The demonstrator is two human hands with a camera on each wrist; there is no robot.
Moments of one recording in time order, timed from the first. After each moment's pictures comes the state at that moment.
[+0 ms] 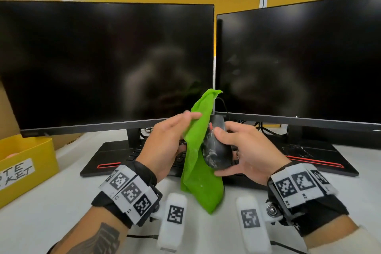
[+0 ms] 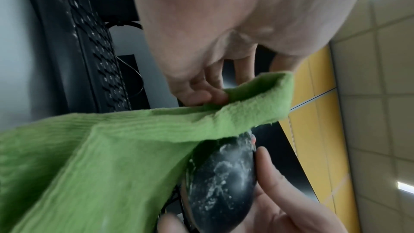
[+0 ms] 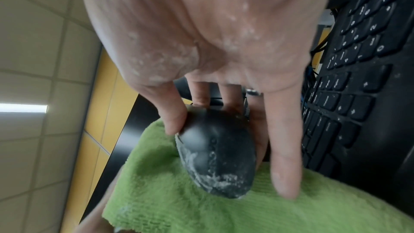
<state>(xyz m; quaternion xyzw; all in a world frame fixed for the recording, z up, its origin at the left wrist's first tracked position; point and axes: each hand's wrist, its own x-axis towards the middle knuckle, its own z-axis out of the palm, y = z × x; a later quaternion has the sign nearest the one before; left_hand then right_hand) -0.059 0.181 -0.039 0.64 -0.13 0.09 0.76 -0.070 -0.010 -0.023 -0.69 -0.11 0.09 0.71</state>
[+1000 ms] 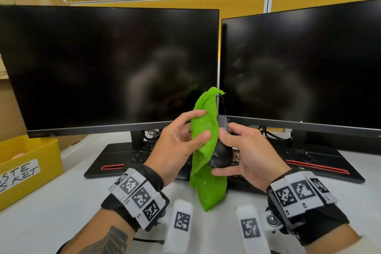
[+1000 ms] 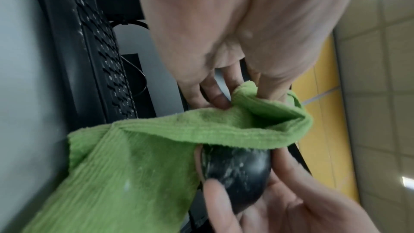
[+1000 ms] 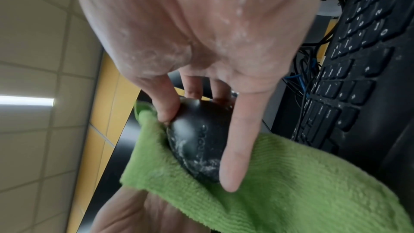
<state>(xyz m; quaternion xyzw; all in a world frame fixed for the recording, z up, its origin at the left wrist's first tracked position) -0.062 0.177 -0.043 0.62 -0.23 0.12 0.74 -0.064 -0.005 -0.029 -0.65 -0.15 0.06 0.74</state>
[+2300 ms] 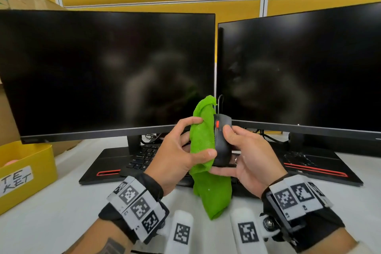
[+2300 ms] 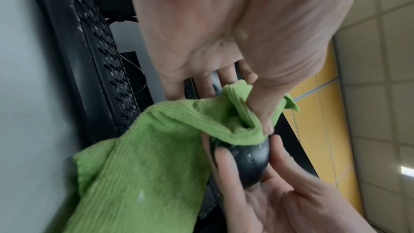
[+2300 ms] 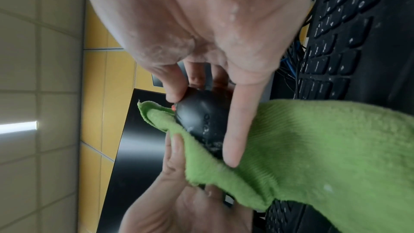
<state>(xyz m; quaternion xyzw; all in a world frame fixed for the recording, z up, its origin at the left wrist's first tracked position) -0.060 0.174 -0.049 0.67 -0.21 0.09 0.71 -0.058 -0.005 -0.033 -0.60 -0.12 0.03 0.79</state>
